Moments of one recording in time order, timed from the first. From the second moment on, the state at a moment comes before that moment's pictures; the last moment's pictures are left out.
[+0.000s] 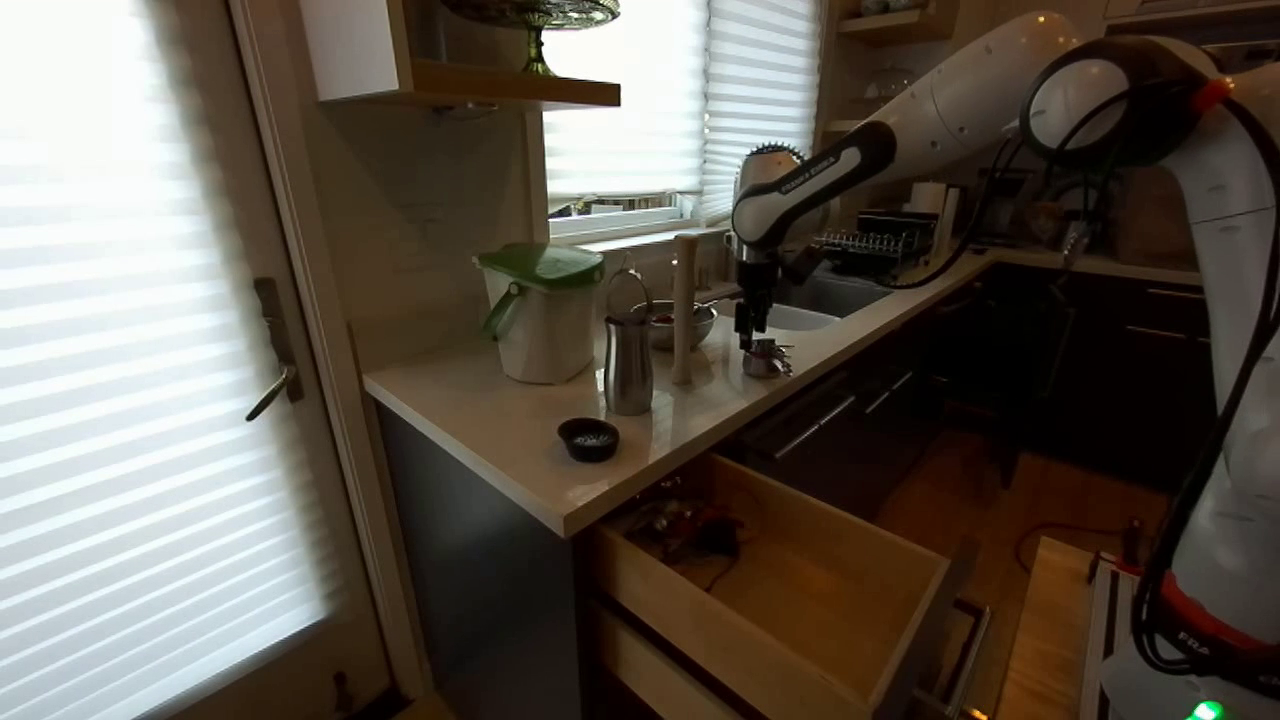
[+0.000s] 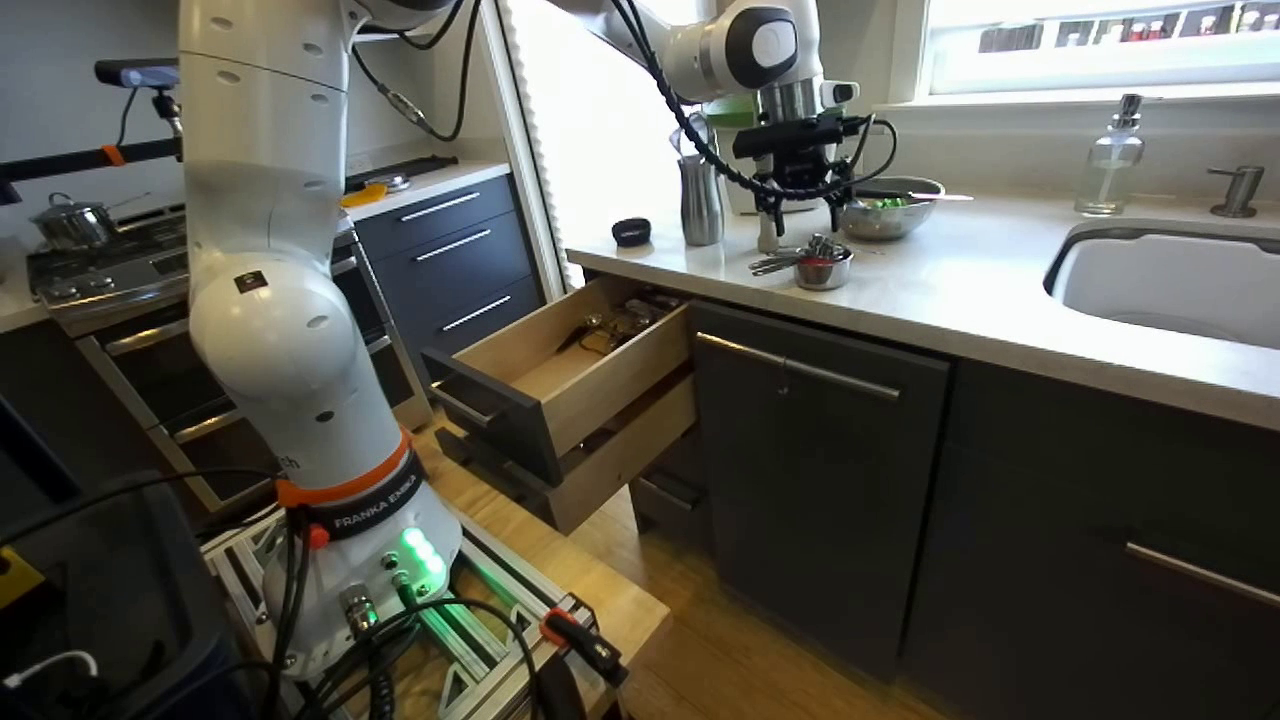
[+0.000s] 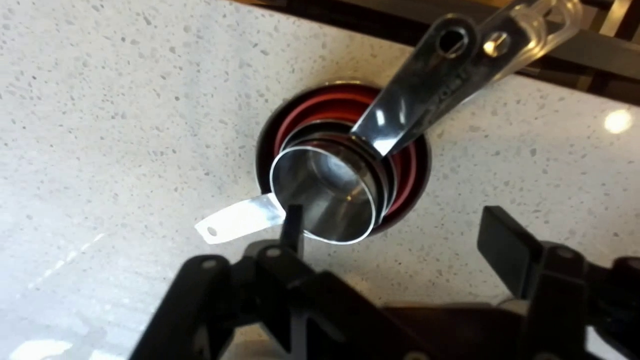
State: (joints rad) arm -0.18 0.39 -0.09 -1.69 -0.09 2.18 -0.45
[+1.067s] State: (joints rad) arm -0.04 0.00 0.00 -2.03 -0.19 1.97 -0.37
